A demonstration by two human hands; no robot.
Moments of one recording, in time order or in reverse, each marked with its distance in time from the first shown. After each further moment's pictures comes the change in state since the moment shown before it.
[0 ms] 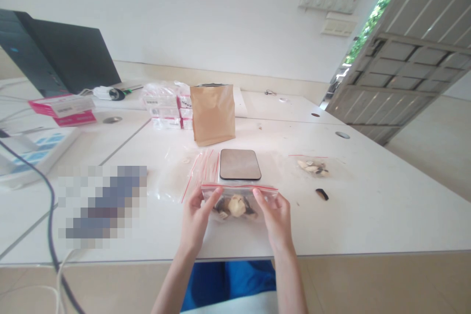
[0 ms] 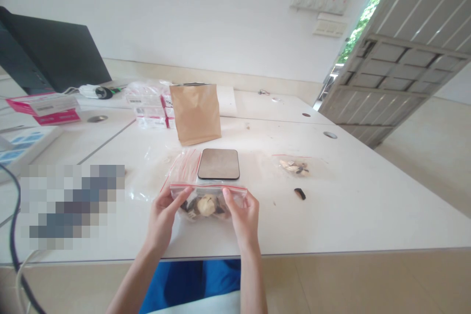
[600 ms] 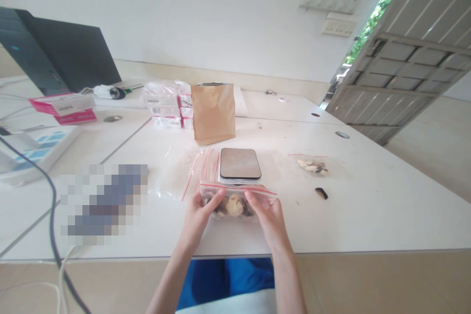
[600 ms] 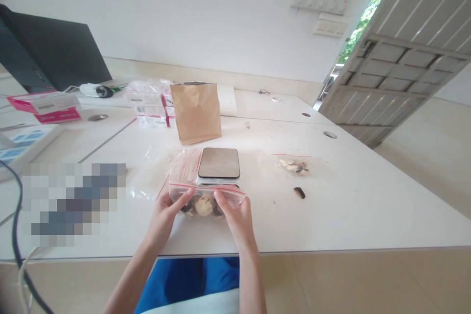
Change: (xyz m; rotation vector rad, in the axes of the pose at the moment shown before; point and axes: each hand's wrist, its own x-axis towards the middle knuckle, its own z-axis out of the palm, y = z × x) left_hand -0.002 0.005 -0.001 -0.065 -0.108 -0.148; right_hand -0.005 -0.002 0.003 0.026 -0.229 0.055
